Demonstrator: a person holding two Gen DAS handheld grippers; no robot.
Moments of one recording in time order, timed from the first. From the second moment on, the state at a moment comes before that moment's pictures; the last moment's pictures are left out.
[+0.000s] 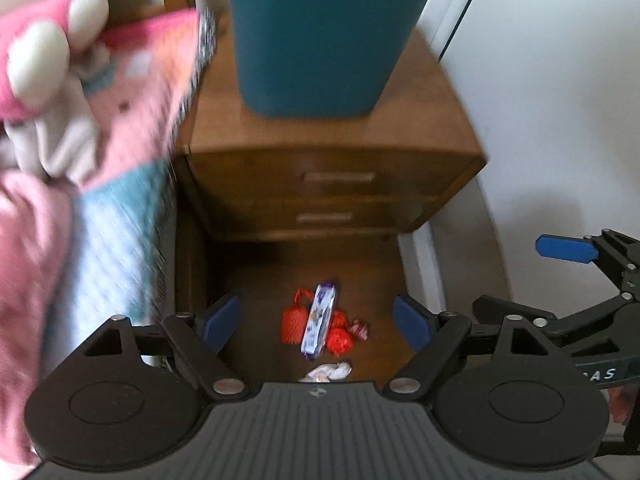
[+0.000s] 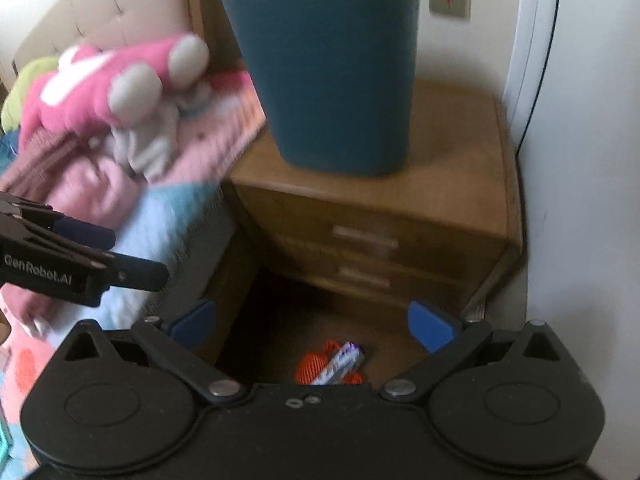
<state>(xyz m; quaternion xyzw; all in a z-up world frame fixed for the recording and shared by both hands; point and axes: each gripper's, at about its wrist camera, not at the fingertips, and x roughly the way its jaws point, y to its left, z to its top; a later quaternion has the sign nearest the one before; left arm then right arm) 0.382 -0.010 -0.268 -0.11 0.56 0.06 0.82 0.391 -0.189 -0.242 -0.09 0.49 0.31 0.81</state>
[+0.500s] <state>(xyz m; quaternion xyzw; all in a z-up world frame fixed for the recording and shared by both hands) 0.408 -0.028 -0.541 -0.11 0.62 0.10 0.77 0.370 -0.217 -0.503 -0.12 0.58 0.31 0.75</state>
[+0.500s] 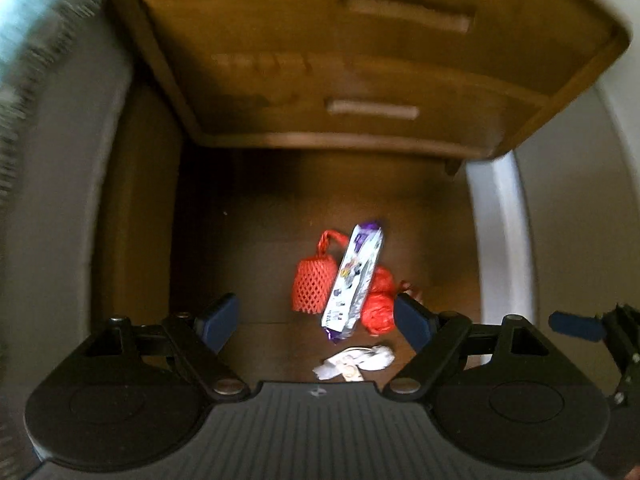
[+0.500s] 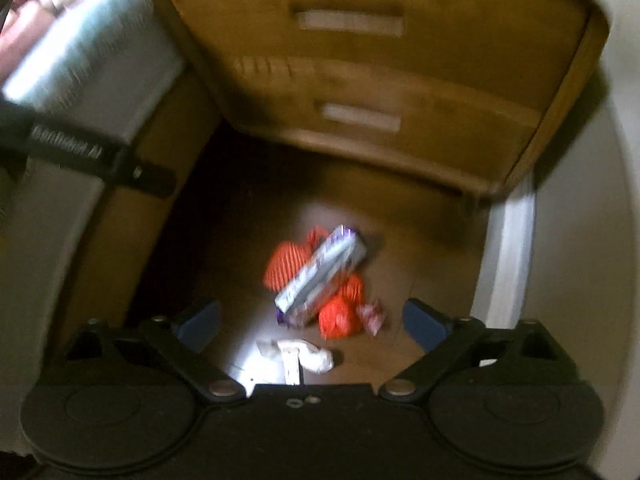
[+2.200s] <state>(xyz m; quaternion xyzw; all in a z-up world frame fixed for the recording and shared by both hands) 0.500 -0.045 -0.772 -0.14 0.67 0.02 0.73 0.325 -0.223 -0.768 -0.09 0.66 0.25 0.71</state>
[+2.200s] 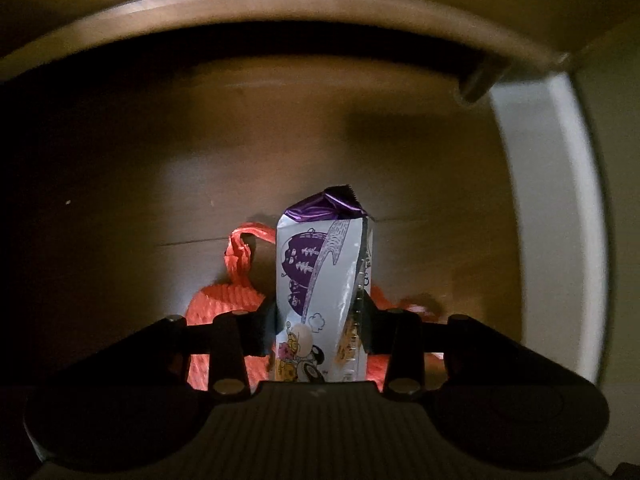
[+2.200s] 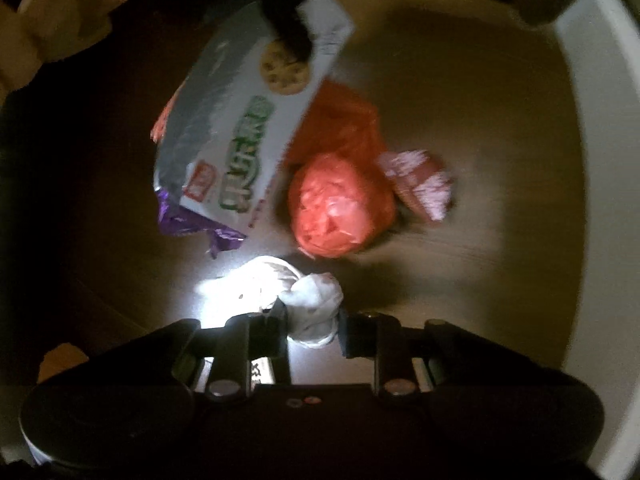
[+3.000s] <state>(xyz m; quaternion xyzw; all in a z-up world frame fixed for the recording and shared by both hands) 0.409 0.035 -0.364 -0.22 0.60 0.04 0.77 0.340 -0.259 -0.388 -0.01 0.58 0.18 0.79</state>
